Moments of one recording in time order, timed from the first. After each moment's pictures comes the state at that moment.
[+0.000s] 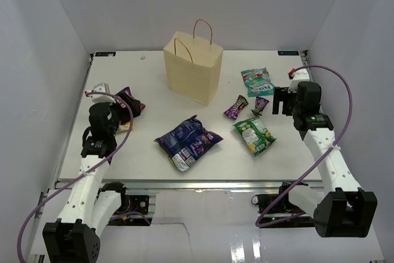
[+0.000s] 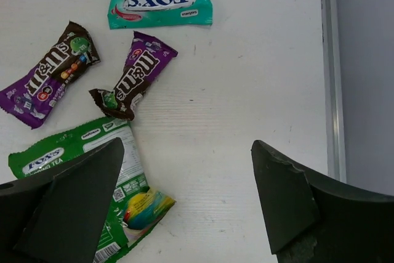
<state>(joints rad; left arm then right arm) -0.04 0.82 0.62 -0.08 -0.02 -0.44 0.05 1.06 0.86 -0.35 0.04 -0.09</state>
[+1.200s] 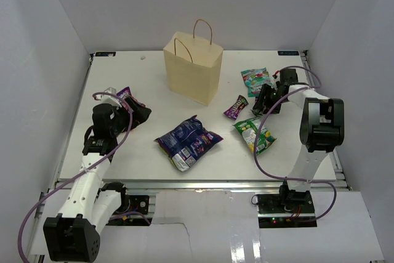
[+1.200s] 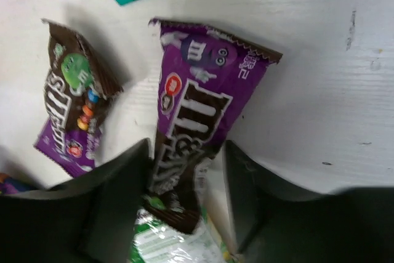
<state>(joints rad) -0.04 0.84 0.60 -0.19 0.22 -0.60 -0.03 1.90 1.23 -0.46 -0.38 0.26</state>
